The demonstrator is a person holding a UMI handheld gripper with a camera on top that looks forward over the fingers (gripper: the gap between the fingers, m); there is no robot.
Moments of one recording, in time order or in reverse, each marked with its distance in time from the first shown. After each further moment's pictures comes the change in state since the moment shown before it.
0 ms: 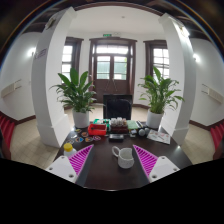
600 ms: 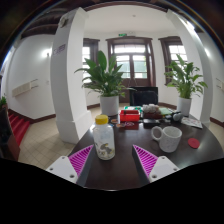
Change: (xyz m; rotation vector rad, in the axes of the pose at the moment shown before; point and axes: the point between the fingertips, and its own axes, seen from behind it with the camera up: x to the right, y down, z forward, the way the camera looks) arm -0.147 0.136 0.064 0.035 -0.233 0.010
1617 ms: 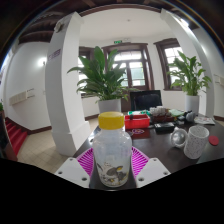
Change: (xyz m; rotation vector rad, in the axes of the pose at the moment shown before) arm -0.023 -0.002 0.144 0.127 0.016 0.055
